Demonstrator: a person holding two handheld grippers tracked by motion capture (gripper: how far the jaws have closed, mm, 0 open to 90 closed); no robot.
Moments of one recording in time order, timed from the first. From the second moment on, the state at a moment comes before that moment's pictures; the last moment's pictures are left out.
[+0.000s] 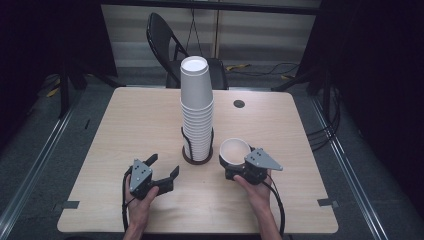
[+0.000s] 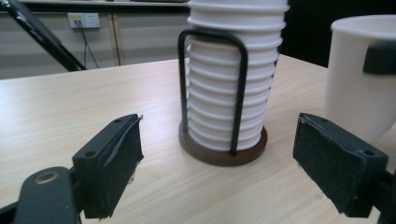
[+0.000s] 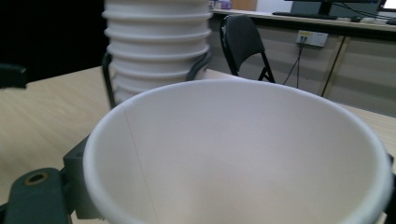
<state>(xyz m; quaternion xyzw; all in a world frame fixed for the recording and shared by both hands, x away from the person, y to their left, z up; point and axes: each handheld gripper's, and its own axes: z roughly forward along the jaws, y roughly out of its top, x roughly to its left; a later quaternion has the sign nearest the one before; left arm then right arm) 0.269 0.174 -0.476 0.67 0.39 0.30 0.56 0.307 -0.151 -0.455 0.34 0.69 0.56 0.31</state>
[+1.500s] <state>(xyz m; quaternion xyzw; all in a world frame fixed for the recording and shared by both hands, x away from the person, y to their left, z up) 0.258 0.178 -0.497 0.64 0.41 0.34 0.55 0.416 -0.162 -0.472 0.43 0.65 0.54 0.31</state>
